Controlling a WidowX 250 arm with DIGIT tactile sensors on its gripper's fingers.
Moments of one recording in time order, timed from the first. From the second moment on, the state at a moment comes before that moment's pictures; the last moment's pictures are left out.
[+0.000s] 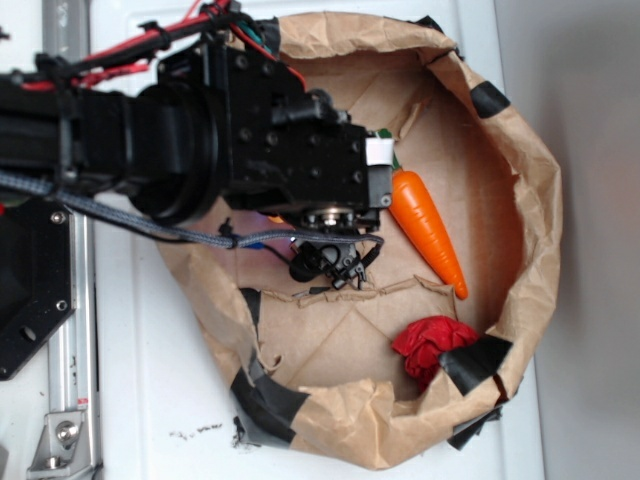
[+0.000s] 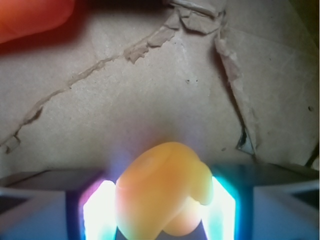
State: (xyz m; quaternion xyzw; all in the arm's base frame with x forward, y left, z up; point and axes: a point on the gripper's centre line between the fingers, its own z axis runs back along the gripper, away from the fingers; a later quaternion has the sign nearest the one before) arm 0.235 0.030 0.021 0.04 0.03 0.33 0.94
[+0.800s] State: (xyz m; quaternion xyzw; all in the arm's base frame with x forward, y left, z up) arm 0.247 0.041 0.085 0.04 -0.03 0.21 0.98
